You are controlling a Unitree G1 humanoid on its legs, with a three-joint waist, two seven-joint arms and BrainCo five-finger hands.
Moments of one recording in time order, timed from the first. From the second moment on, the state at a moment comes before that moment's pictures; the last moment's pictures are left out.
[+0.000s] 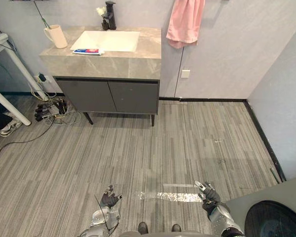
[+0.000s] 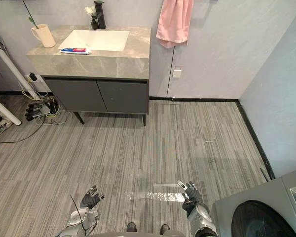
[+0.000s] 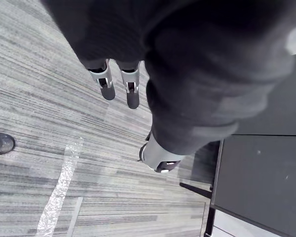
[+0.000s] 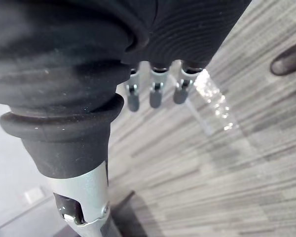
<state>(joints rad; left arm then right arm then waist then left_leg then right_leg) 0.02 0.09 0.03 0.93 -0.27 -0.16 0.07 -0.08 -0.05 -0.19 1.00 0.52 -0.09 0.06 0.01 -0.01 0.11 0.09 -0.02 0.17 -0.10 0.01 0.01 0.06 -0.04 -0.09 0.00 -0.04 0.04</state>
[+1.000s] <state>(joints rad) 0.05 0.13 0.00 0.81 -0.32 -0.18 0.09 -0.04 -0.01 -0.10 0.88 0.56 -0.10 0.07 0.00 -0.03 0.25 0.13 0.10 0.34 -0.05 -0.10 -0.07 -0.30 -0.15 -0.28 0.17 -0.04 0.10</state>
